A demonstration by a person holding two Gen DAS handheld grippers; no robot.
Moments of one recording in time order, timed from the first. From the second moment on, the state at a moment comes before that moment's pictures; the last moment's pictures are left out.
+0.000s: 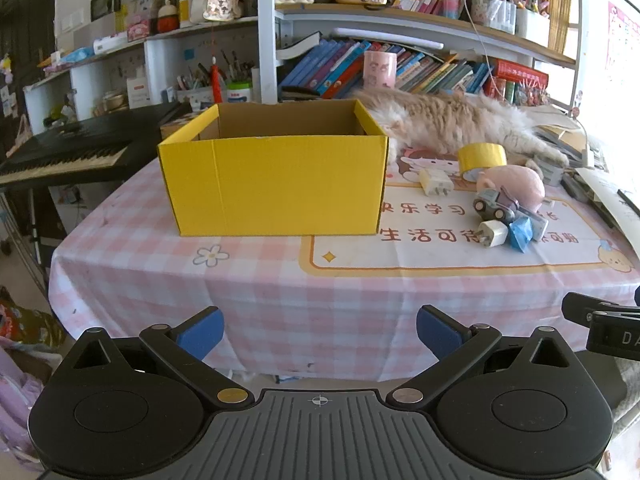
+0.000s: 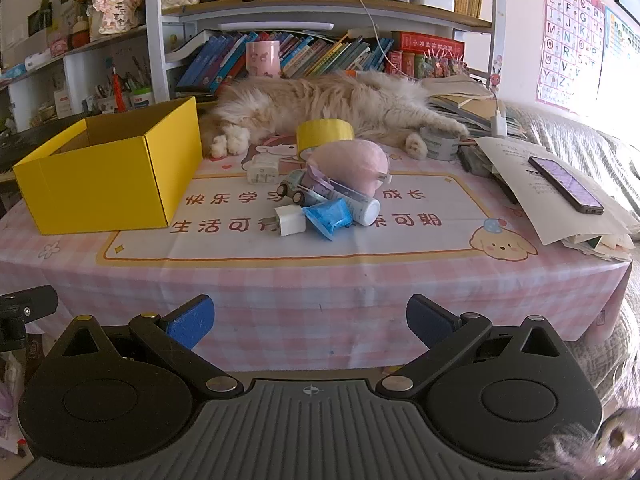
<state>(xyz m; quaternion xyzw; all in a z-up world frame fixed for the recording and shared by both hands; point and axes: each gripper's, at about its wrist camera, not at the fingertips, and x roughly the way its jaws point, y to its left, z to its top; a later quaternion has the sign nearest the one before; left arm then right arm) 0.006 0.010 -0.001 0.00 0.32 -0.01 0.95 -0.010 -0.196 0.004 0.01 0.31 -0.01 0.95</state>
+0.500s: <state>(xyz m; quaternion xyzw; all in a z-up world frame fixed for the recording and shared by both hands) 0.016 0.009 -0.001 0.01 0.32 -0.02 0.95 -0.003 -0.197 0.005 0.01 0.31 -0.02 0.95</state>
